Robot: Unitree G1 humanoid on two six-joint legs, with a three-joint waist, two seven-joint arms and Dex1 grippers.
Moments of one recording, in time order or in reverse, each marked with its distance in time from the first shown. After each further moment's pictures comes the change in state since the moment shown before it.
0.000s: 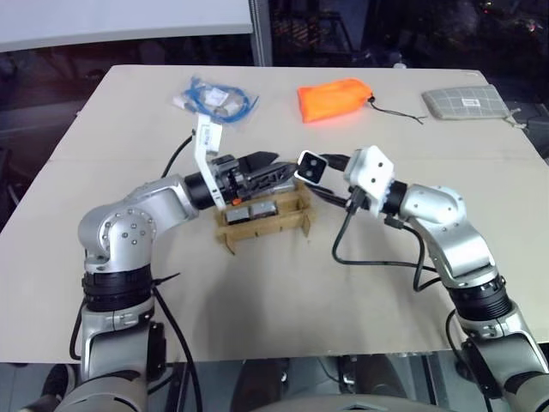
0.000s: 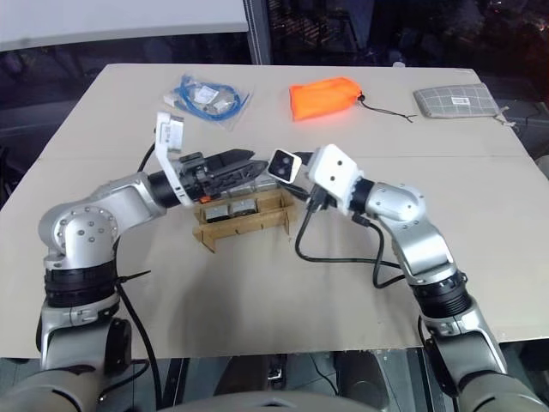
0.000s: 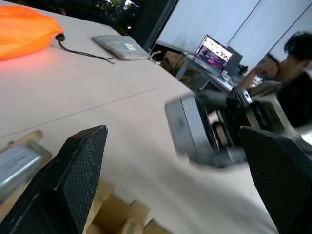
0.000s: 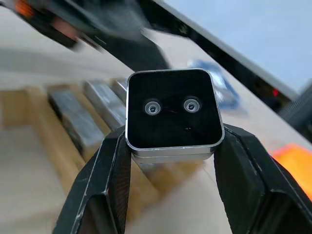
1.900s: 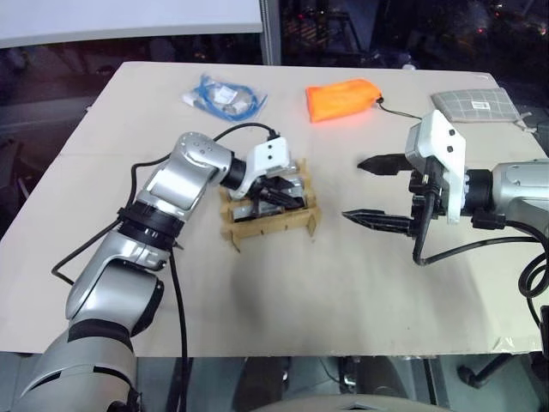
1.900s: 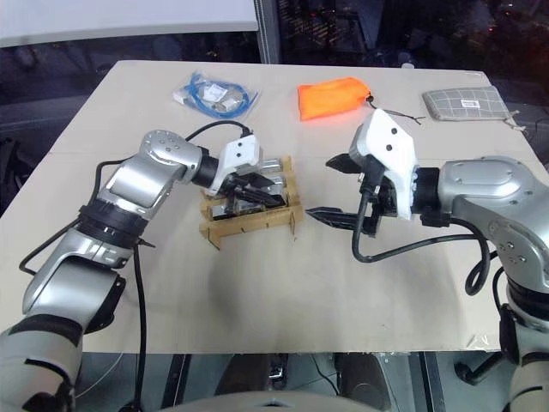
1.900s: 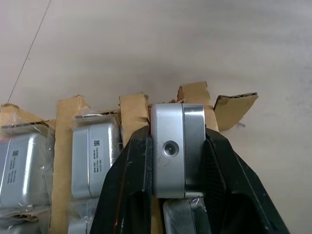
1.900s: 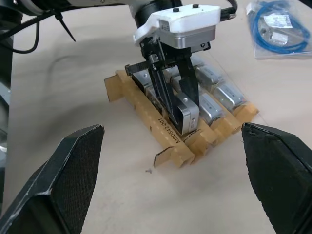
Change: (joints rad) left arm -0.361 0.147 -0.651 0.470 0.806 -0.634 -0.672; right arm -0.130 -0.449 -0.310 -0.413 0.694 0.903 0.000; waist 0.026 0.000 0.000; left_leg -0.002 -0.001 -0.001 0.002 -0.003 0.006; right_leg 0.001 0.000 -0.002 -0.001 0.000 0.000
